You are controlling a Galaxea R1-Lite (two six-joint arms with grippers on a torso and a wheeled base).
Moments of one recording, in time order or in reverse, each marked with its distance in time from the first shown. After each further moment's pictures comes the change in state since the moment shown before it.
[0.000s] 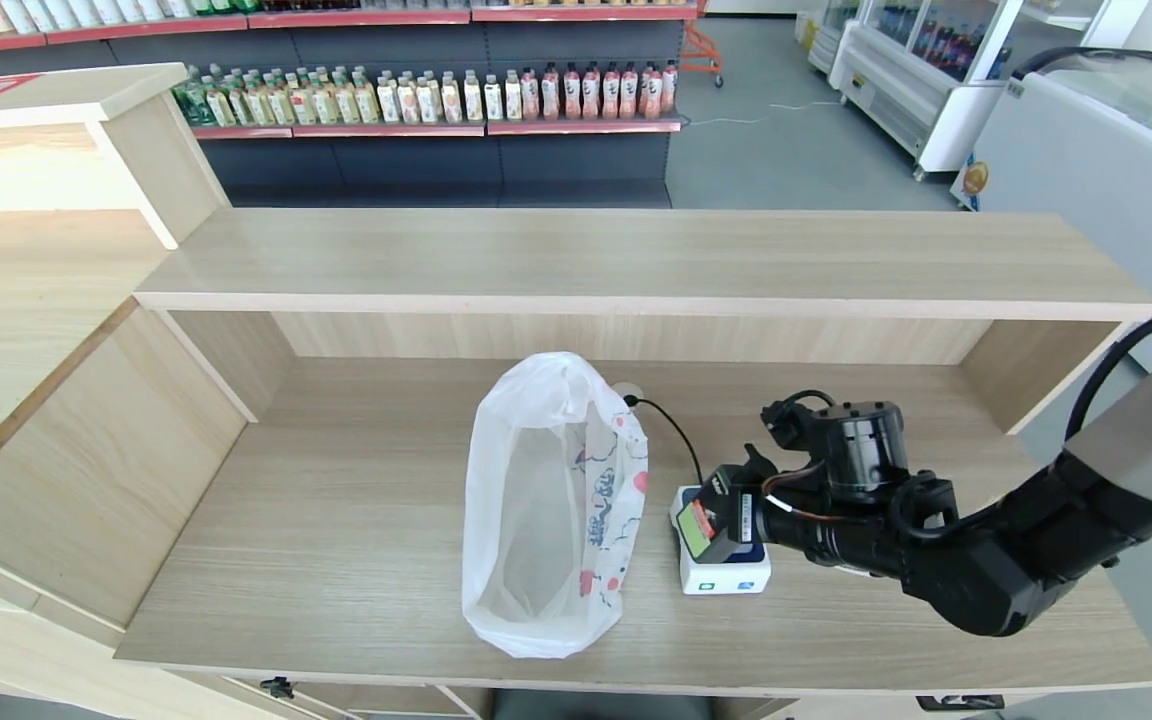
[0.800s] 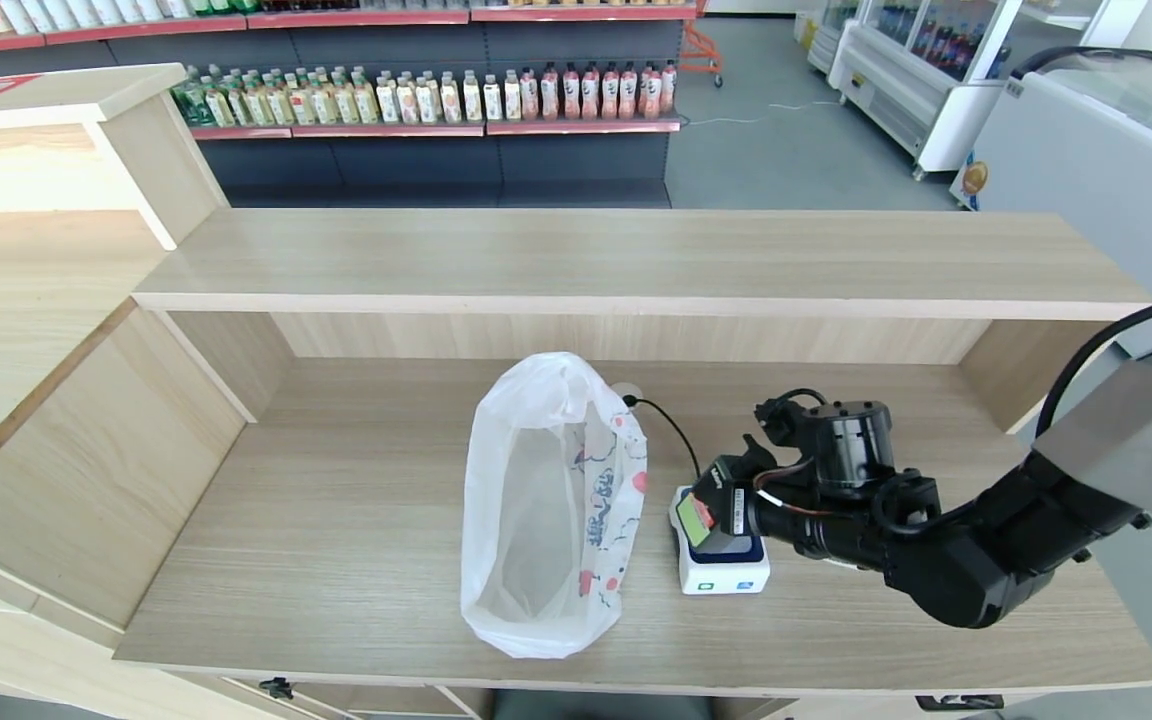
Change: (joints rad) left arm 0.000 0.000 0.000 0.000 0.000 0.001; right arm -0.001 0.039 -0.033 -0.032 0.001 -0.002
